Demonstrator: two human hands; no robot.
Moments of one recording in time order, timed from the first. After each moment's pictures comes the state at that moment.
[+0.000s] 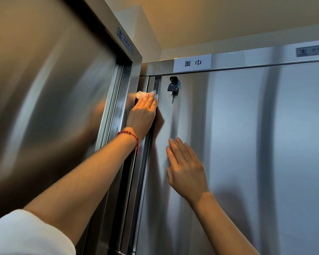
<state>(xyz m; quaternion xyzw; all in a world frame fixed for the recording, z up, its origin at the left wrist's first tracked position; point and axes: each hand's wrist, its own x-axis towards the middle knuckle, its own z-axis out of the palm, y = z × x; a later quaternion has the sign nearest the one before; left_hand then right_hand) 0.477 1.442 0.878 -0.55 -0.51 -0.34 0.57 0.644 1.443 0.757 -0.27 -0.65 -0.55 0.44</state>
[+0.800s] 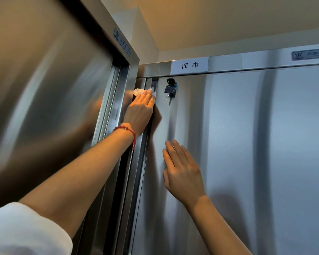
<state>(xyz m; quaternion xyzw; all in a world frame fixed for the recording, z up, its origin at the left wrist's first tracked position) 0.475 1.446 0.895 -0.54 -0.51 -0.34 0.57 0.644 1.445 0.758 -0.27 -0.65 -0.55 0.45</state>
